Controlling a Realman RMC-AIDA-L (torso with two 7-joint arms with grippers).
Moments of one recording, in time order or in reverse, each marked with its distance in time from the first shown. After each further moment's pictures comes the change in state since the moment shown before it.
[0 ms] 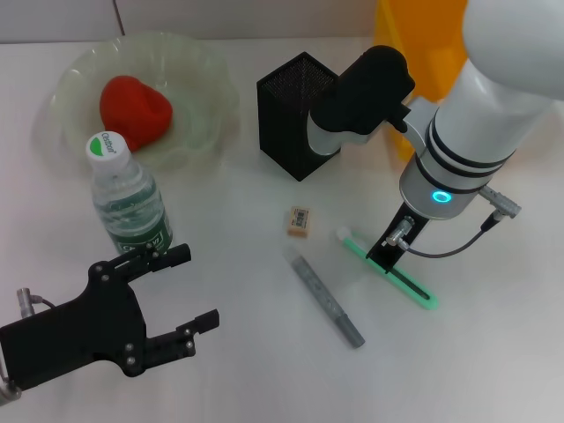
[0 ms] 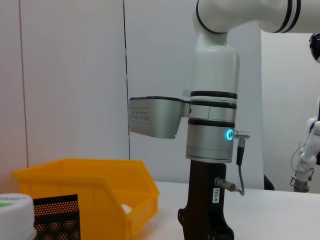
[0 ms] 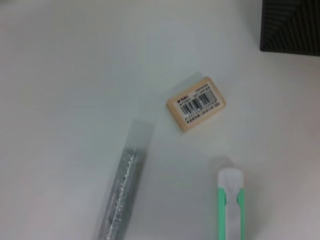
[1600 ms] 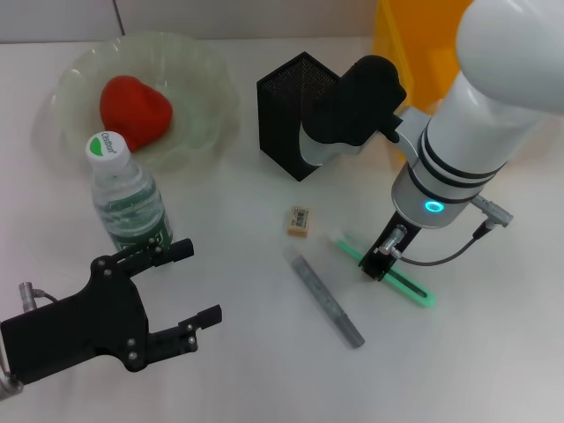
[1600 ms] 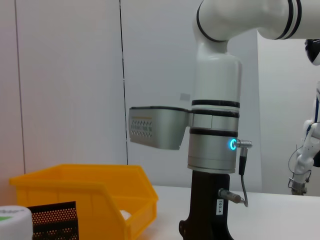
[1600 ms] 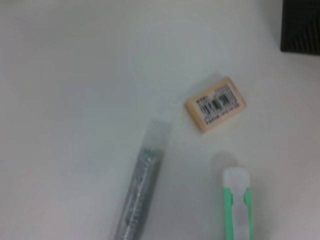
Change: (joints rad) left arm -0.013 0.000 -0.003 0.000 0.000 0.005 0.000; right arm -0.012 0.000 -0.045 -0.016 0.022 0.024 0.006
